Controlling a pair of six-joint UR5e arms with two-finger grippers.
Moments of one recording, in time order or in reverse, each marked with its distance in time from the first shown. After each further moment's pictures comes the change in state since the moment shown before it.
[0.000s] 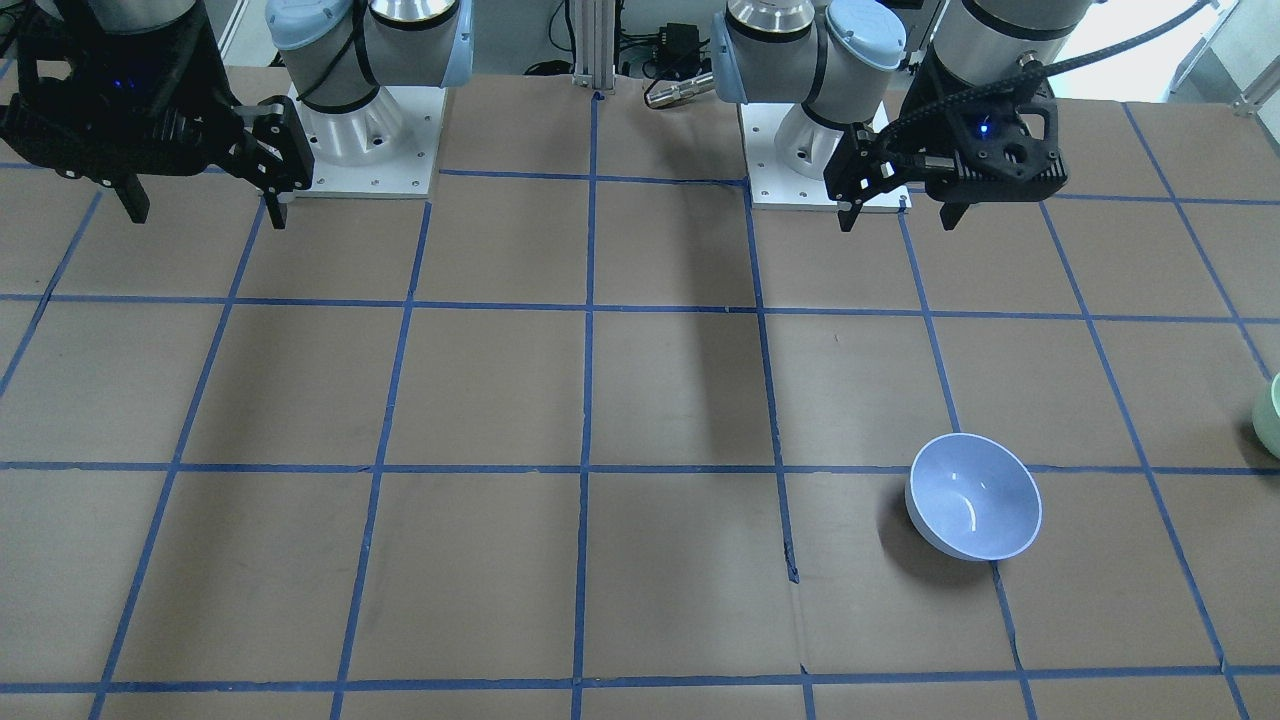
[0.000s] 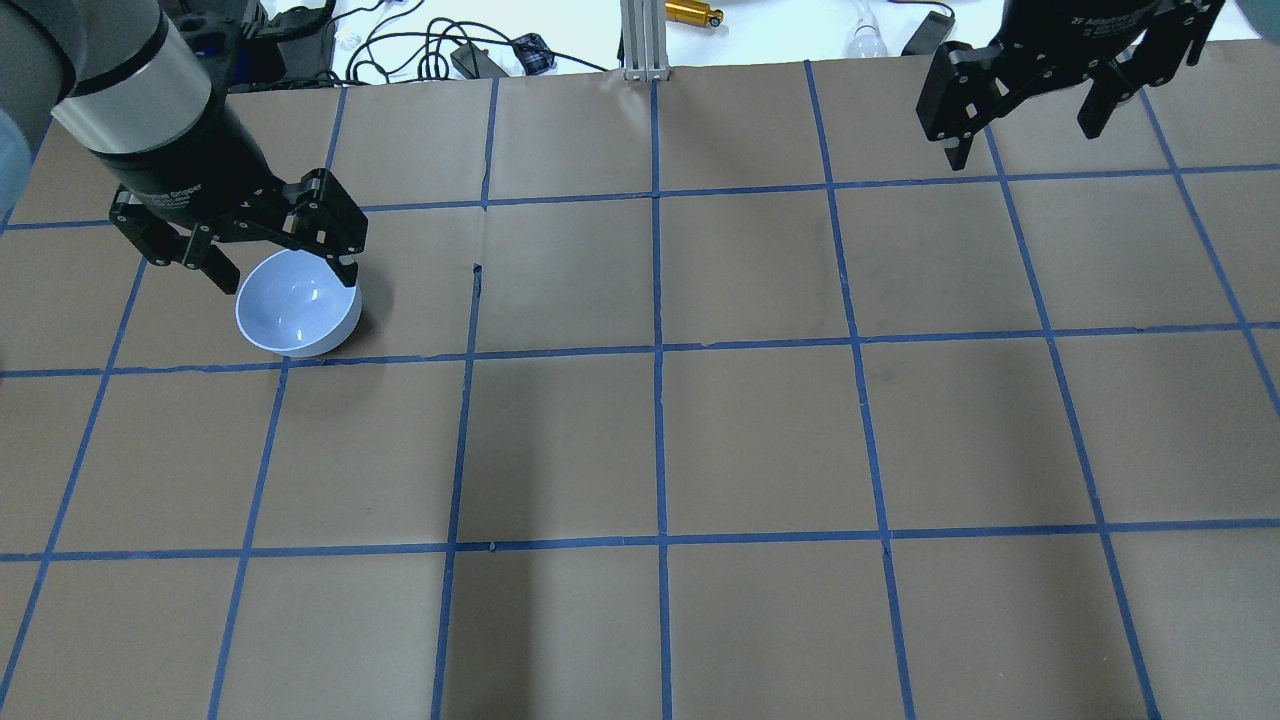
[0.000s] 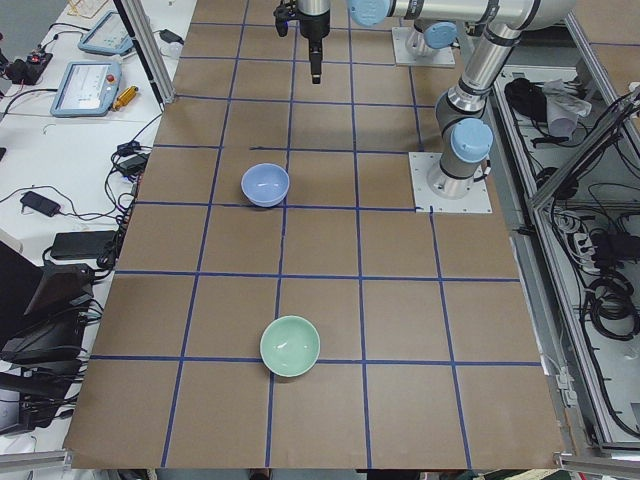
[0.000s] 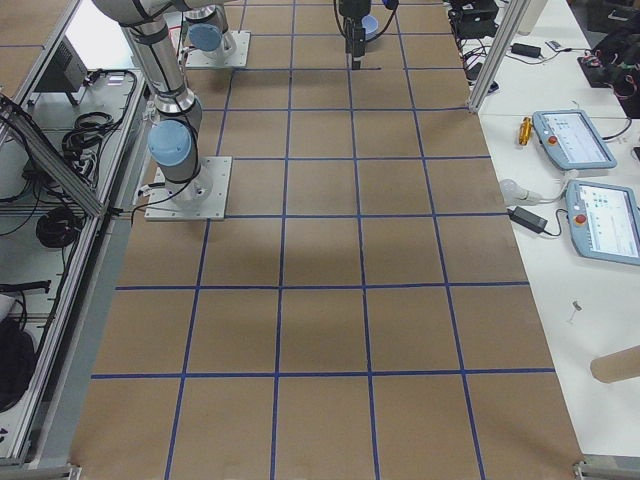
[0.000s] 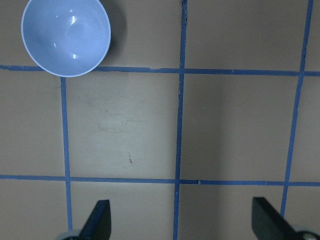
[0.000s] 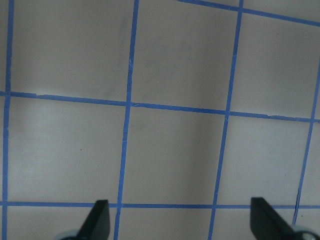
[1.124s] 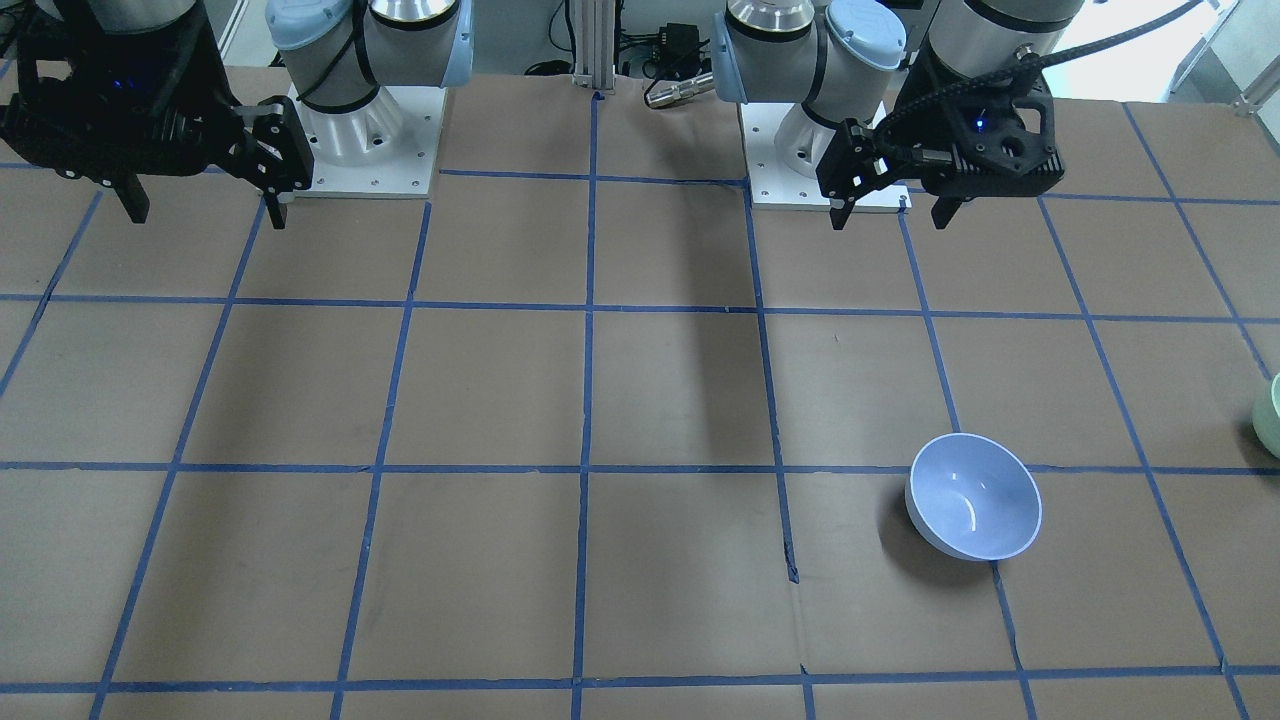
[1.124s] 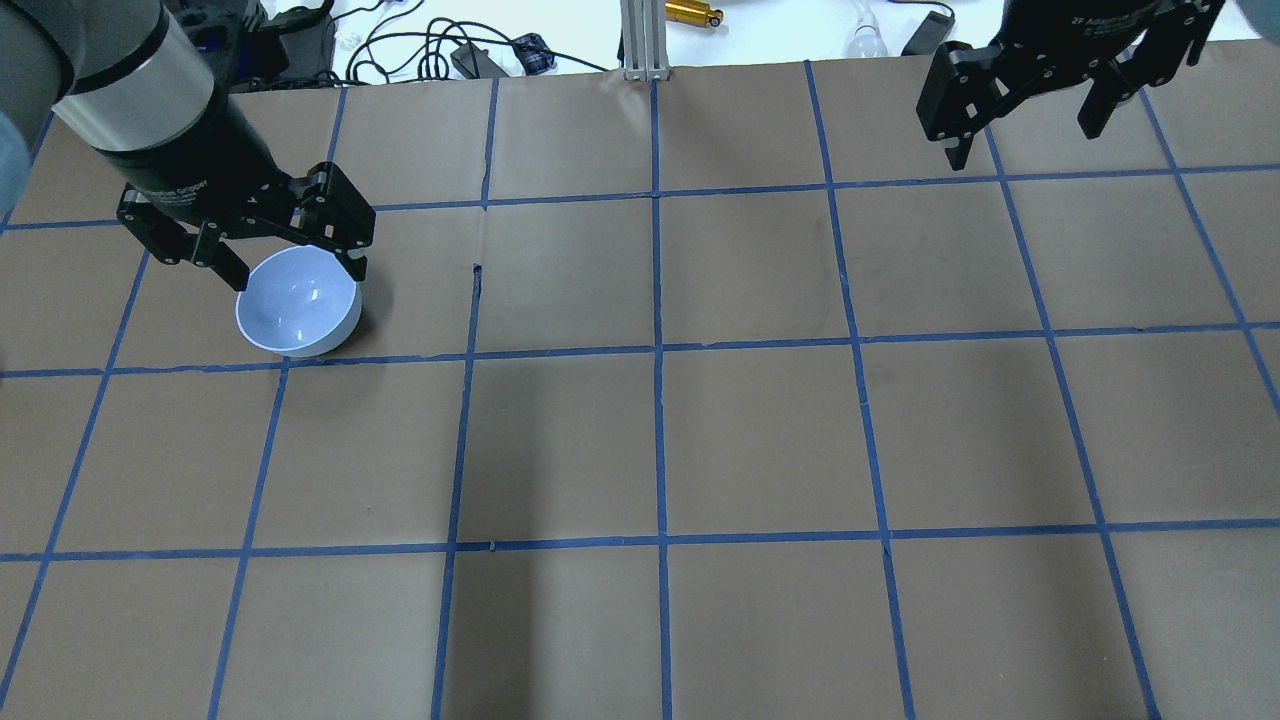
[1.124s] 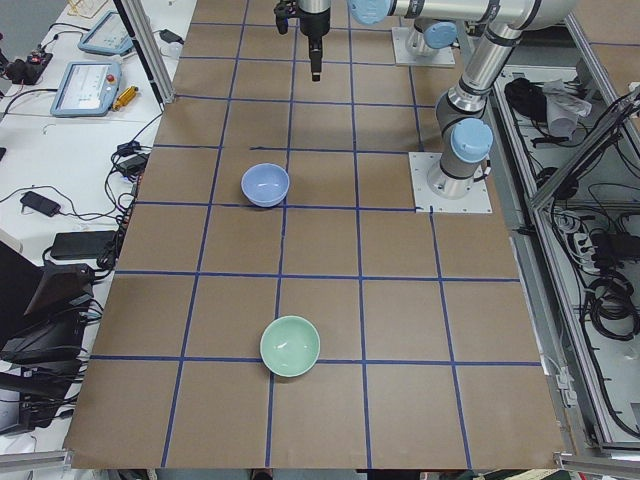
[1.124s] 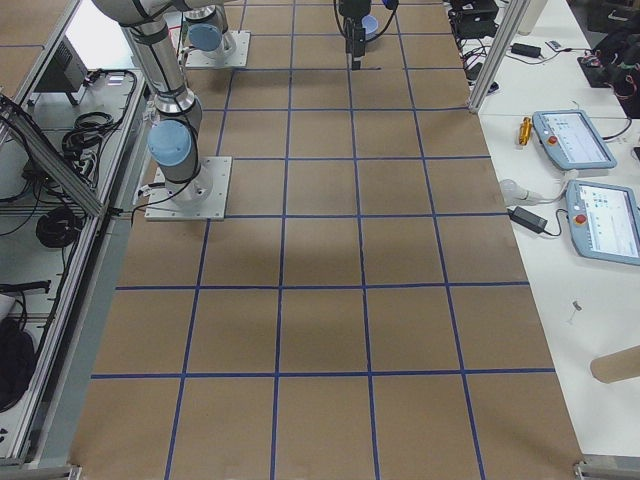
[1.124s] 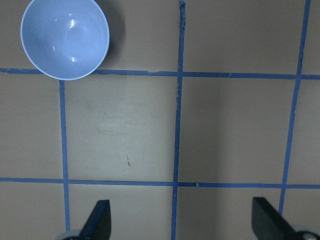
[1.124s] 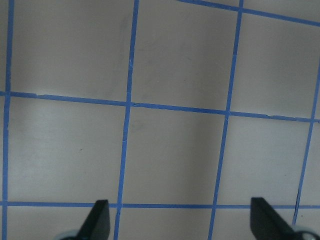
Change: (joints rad) left arm -0.005 0.004 0.001 0.009 -0.032 -0.023; right arm 0.000 0.000 0.000 0.000 0.000 0.000
